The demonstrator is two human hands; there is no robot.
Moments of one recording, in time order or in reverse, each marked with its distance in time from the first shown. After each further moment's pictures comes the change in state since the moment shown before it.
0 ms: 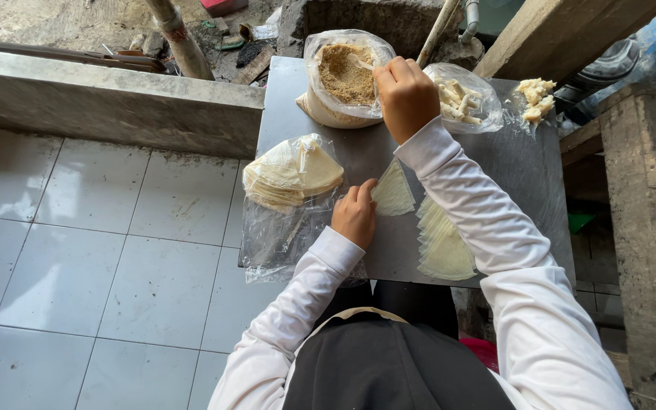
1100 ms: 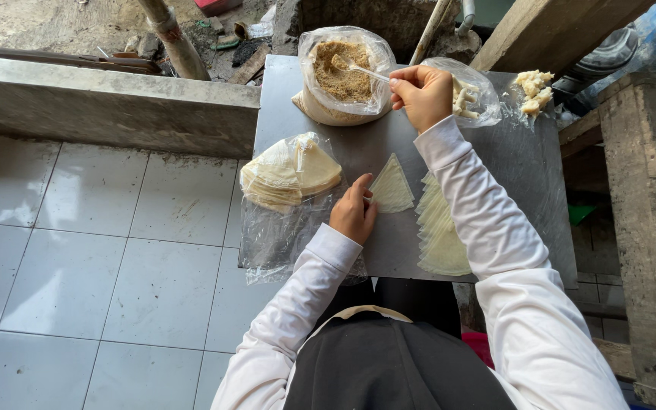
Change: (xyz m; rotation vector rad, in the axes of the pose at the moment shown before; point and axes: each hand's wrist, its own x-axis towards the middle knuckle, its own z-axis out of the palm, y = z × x) left_hand 0.003 -0.004 -0.001 -0.194 -0.025 -0.064; right_hand -0.028 0.040 0.027 1.082 0.005 0.899
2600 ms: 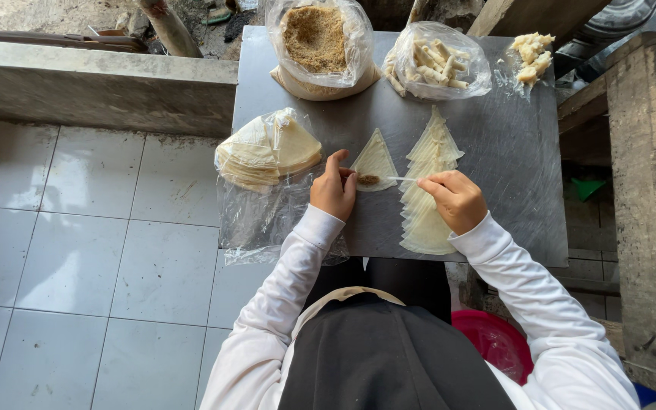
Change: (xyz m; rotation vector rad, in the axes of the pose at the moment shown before) left_hand 0.005 0.010 0.004 0.010 0.009 -0.184; right_hand -0.198 0.024 -0.125 -0.859 -0.195 -0.731
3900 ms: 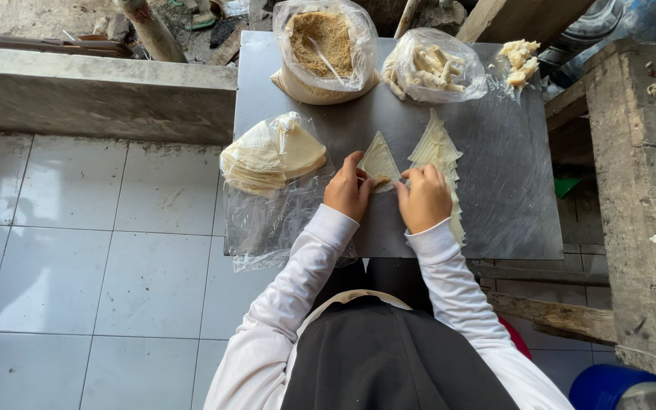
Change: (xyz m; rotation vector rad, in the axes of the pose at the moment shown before) left_hand 0.003 0.000 0.009 -0.053 -0.045 0.044; right_hand 0.035 -0.067 0.052 -0.217 -0.078 0.581
